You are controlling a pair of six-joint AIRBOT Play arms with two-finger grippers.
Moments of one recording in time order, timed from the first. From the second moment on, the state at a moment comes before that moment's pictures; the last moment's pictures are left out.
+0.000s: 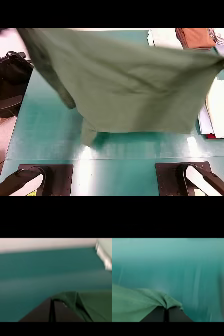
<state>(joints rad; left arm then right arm) -0.14 -1.03 1.69 1.43 -1.06 -1.55 -0.41 -0.97 1.44 -1.04 1.42 1.36</state>
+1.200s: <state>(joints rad) -0.14 -0.63 1.69 1.50 -0.82 -1.52 -0.12 -0.85 1.88 -1.31 1.36 1.45</state>
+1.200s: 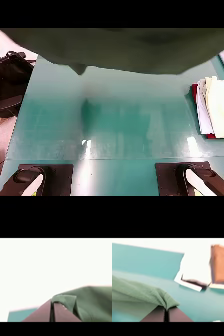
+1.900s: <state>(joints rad) -0.14 -1.17 1.76 1.48 -1.18 -1.52 -0.10 -1.18 1.66 -1.37 1.57 1.53</state>
